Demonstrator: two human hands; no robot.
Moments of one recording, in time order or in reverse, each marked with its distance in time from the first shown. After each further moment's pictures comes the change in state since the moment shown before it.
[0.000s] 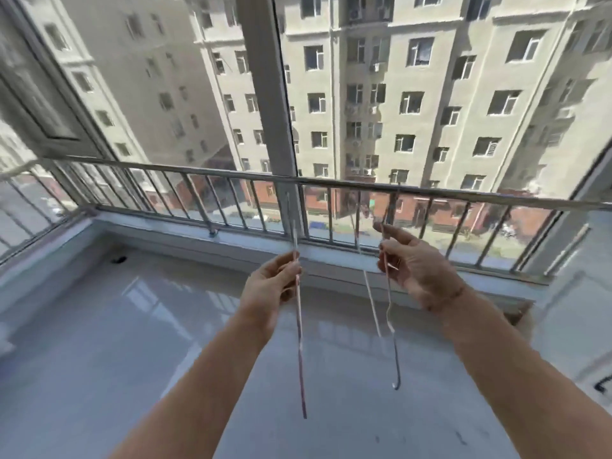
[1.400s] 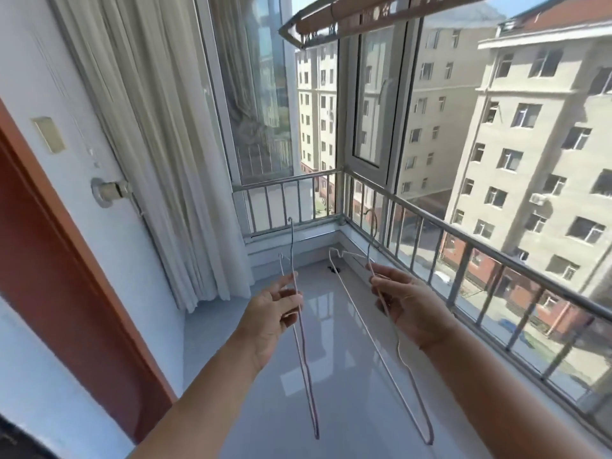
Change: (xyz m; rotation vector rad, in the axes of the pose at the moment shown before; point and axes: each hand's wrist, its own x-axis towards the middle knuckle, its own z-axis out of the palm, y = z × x) left_hand 0.053 0.220 -0.546 -0.168 0.715 0.310; right_hand 0.183 0.191 0.645 -0.121 -0.844 0.298
